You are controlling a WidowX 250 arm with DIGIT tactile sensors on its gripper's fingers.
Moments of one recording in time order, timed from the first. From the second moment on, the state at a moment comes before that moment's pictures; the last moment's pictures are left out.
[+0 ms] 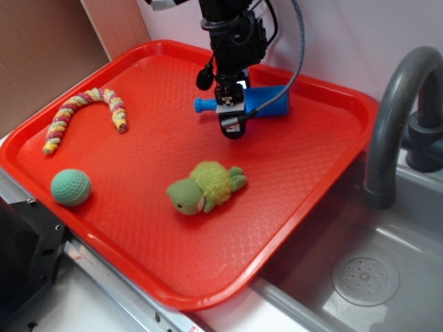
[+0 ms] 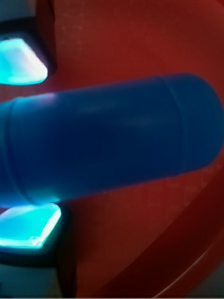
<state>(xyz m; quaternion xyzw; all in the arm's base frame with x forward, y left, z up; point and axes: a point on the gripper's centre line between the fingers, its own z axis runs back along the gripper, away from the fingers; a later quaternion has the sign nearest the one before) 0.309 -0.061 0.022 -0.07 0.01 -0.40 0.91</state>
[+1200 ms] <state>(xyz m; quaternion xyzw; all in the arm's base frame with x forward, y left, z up) 0.232 -0.019 0.168 0.03 -0.03 -0.09 1.00</state>
